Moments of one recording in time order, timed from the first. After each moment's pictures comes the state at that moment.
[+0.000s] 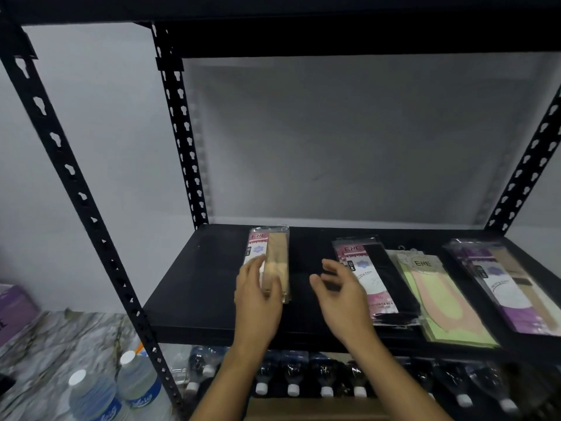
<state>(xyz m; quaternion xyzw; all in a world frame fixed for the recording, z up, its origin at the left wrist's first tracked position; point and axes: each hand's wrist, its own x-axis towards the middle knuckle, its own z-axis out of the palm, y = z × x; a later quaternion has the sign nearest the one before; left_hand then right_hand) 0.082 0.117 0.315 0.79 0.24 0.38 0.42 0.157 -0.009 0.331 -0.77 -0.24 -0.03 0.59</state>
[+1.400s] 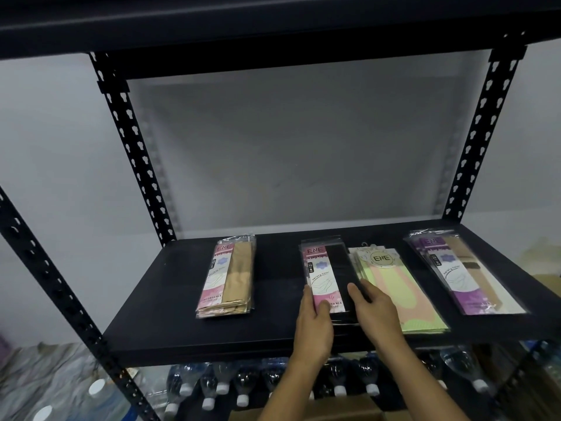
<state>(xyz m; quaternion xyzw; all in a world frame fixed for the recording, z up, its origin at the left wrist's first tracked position) 0.159 -0.013 0.285 0.74 0.22 0.13 0.62 0.211 -0.114 0.315 -0.79 -0.08 0.04 0.60</state>
